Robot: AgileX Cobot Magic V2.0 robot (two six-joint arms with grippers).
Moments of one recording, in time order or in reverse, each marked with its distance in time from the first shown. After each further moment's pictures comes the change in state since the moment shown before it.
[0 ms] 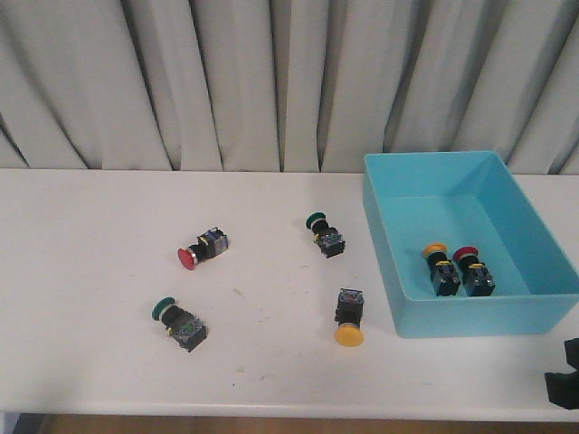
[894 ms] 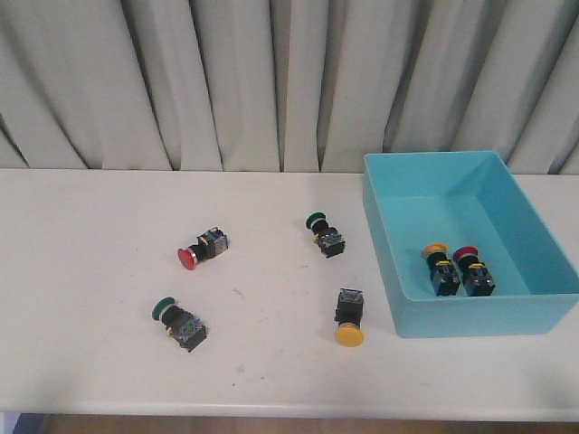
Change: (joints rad) left arm 0.003 0.000 0.000 0.000 0.000 0.000; right arm 0.000 -0.759 0.625 -0.046 -0.681 -0.038
